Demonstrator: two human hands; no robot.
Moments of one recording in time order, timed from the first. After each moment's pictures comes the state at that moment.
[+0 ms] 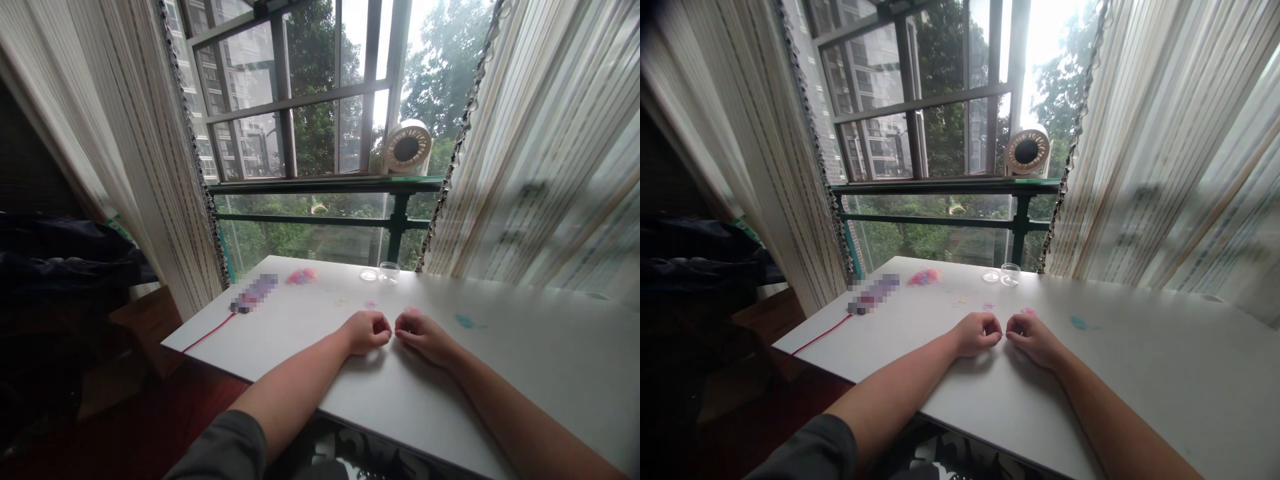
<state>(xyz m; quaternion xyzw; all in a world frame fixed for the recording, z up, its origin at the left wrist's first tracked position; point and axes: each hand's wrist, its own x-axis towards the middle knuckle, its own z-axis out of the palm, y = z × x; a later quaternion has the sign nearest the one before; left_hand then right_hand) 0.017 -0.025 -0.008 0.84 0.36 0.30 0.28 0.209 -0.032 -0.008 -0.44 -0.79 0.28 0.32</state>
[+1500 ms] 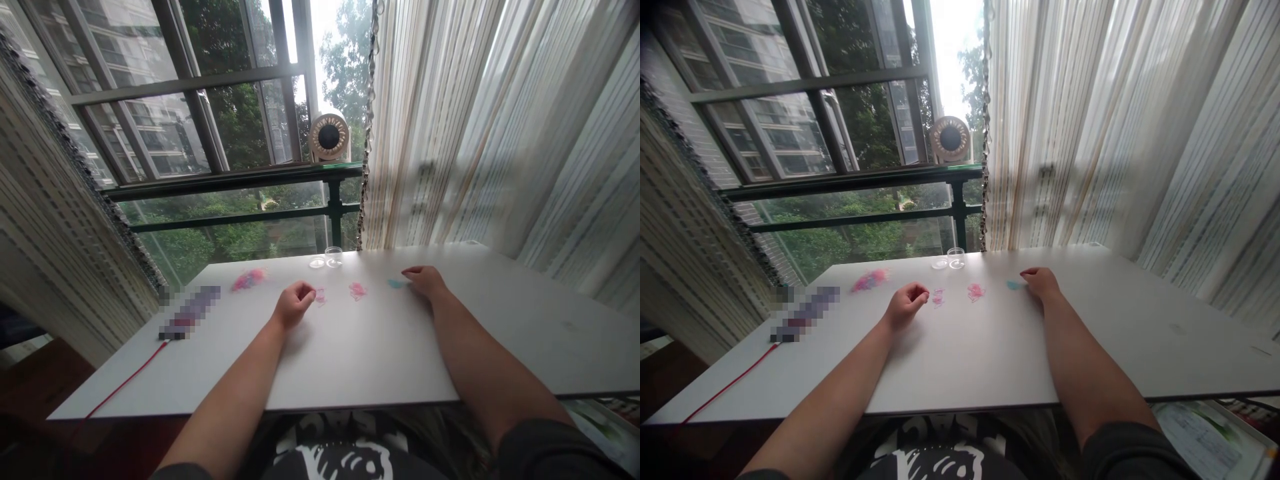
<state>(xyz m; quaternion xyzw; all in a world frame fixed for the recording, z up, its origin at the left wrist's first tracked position) -0.016 0.007 0.001 0.76 0.37 0.44 0.31 0.355 0.004 -0.009 -0.77 -0.50 0.08 0.39</state>
